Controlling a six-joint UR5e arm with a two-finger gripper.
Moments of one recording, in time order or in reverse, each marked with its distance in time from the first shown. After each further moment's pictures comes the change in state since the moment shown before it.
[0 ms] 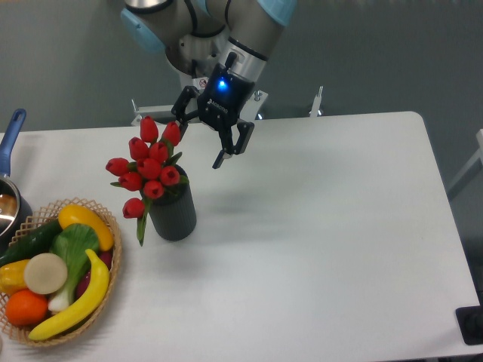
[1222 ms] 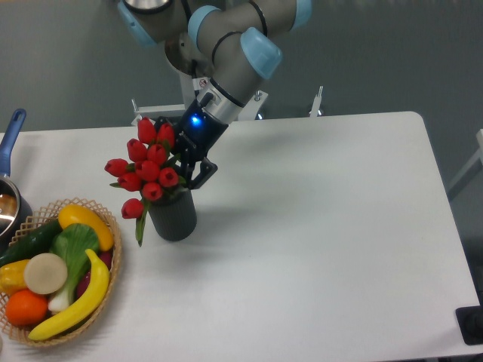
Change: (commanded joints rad) arm -0.091 -0.085 -0.001 0.067 -0.072 0.006
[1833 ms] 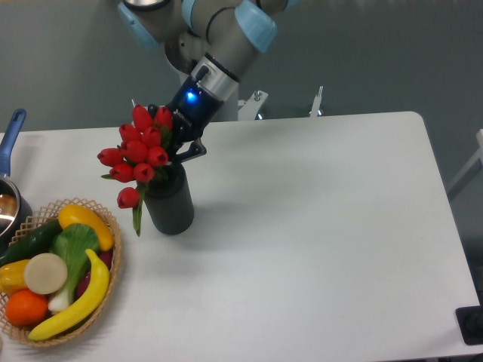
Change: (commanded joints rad) arm 0.041 0.071 0.070 -0.003 -0.089 -0.176
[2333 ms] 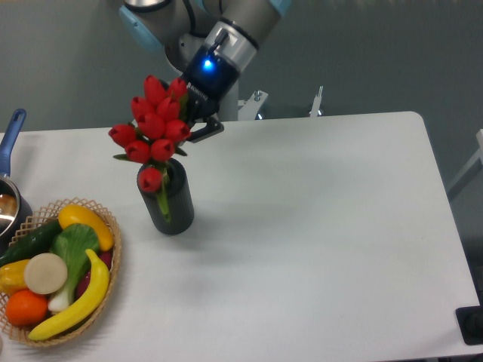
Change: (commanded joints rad) arm 0.071 0.038 0.100 -0.005 -0.086 -0.163
